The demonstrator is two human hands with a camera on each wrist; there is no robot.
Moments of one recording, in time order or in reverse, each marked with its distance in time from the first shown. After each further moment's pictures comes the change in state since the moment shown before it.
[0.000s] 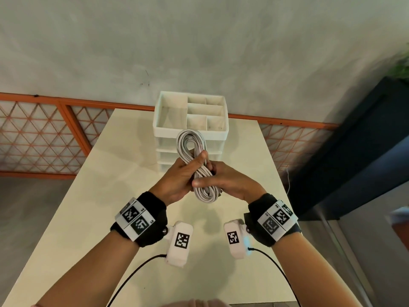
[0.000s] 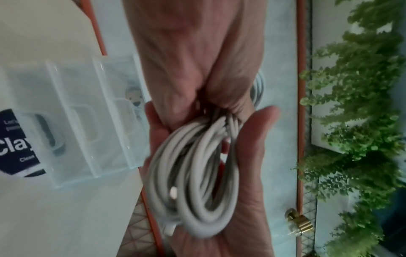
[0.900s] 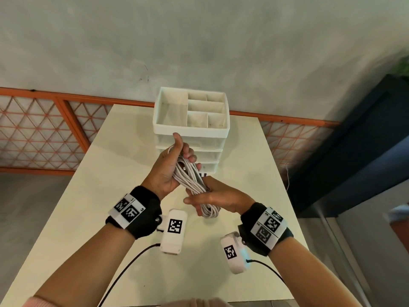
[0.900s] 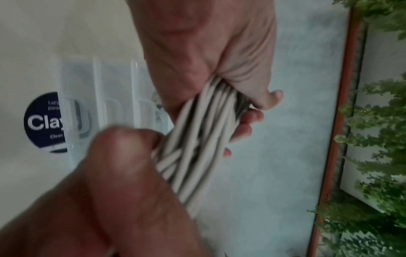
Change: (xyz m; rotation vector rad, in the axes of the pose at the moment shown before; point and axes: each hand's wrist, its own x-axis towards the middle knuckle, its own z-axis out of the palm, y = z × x) left_hand 0.009 0.009 -0.016 -0.449 0.173 -0.041; right_hand 0.000 0.021 0.026 -0.146 -0.087 0.065
